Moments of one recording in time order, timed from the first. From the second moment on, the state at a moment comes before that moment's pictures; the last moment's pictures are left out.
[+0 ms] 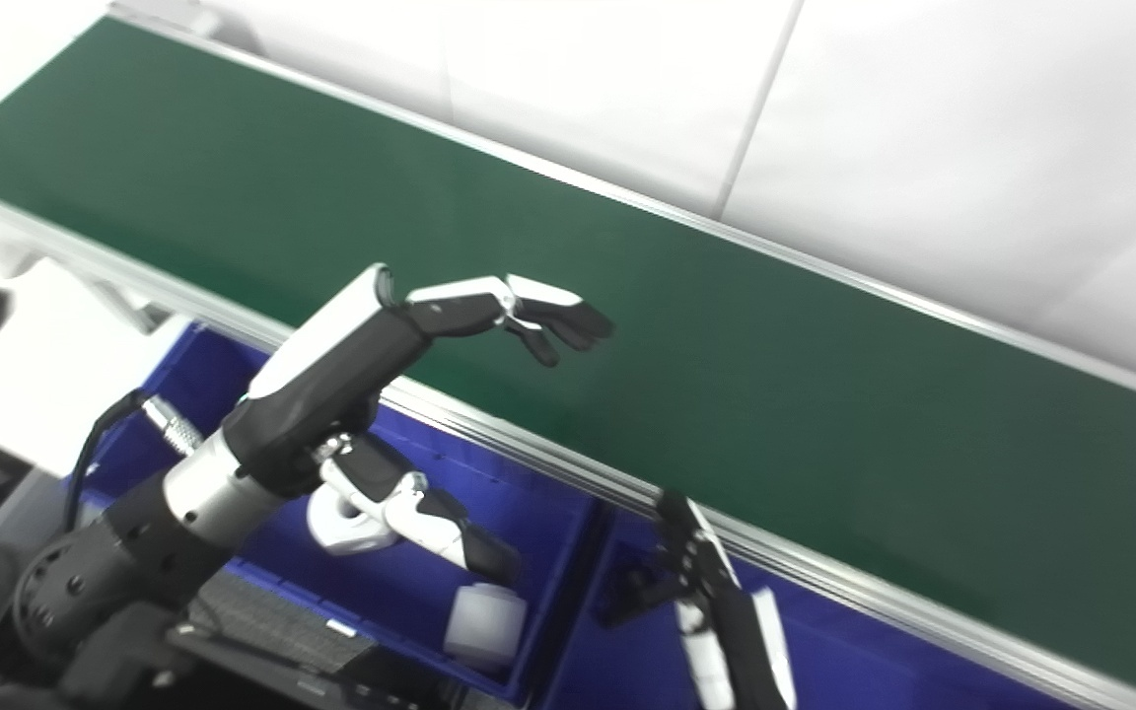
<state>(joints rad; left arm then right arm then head) 0.37 0.12 -0.19 -0.91 0.16 0.09 -0.33 0.49 -0.09 0.37 -0.35 -0.11 0.07 0.18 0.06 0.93</state>
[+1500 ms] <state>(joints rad) 0.36 0.28 -0.25 -0.37 0.20 0.02 -0.35 0.44 0.00 0.43 -0.19 -0.26 0.07 -0.01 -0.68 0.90</state>
